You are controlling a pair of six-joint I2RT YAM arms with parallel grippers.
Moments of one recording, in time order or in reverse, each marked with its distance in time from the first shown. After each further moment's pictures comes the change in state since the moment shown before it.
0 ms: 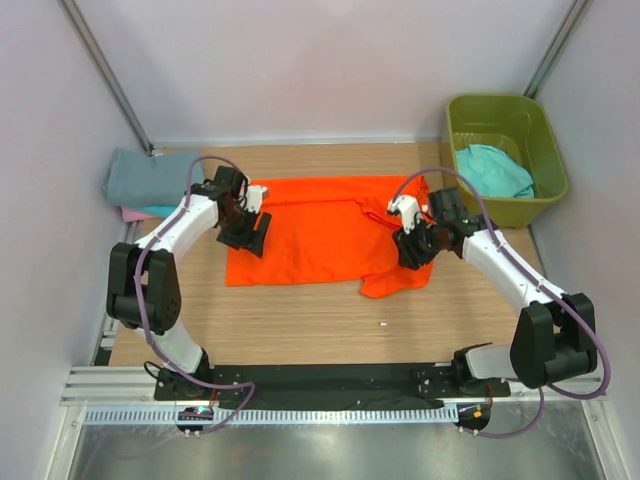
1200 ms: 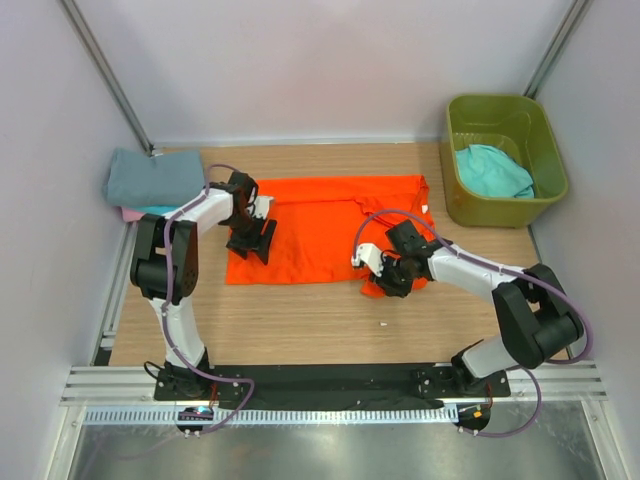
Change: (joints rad) left arm -0.001 0.264 0.064 0.006 0.029 -0.034; right arm 0.273 0.129 -0.214 0.126 0.083 -0.252
